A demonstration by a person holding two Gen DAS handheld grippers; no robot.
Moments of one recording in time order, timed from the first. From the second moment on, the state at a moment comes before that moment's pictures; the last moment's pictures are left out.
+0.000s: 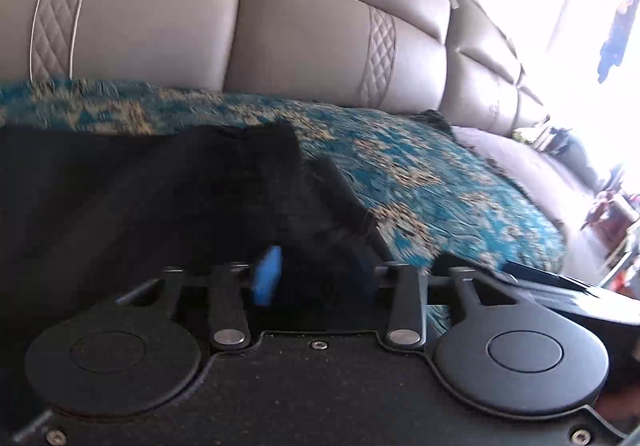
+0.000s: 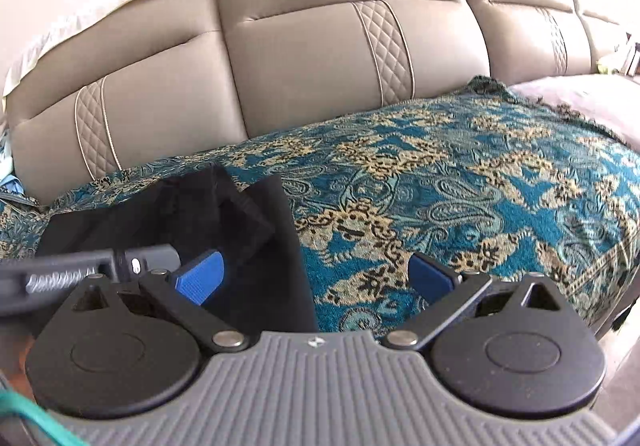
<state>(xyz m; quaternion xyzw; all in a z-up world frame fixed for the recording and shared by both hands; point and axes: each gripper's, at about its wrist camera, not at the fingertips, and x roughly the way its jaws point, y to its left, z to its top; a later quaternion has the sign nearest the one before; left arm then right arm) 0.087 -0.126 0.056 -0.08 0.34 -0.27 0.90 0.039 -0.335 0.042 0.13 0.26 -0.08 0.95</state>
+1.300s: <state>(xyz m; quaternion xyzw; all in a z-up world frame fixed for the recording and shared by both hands) 0.194 0.027 0.026 -0.08 0.37 -0.06 0.92 0.181 -0.317 0.013 0.08 0.33 0.00 0.94</state>
